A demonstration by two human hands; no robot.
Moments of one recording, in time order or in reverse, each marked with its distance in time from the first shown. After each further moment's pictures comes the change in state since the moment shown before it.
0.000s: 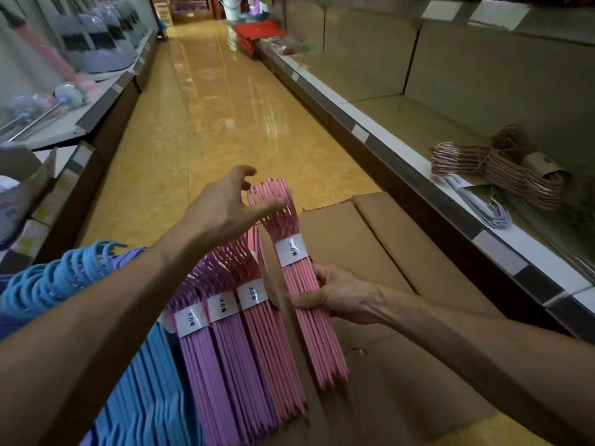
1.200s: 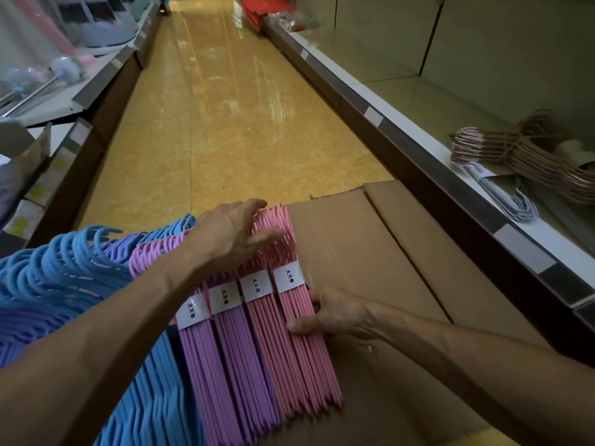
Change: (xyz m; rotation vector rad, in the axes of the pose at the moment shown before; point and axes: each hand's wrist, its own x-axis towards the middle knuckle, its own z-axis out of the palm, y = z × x) left_hand -0.009 -0.038 0.027 0.300 -0.192 0.031; right_hand 0.025 0.040 0.007 -0.318 -0.056 0.107
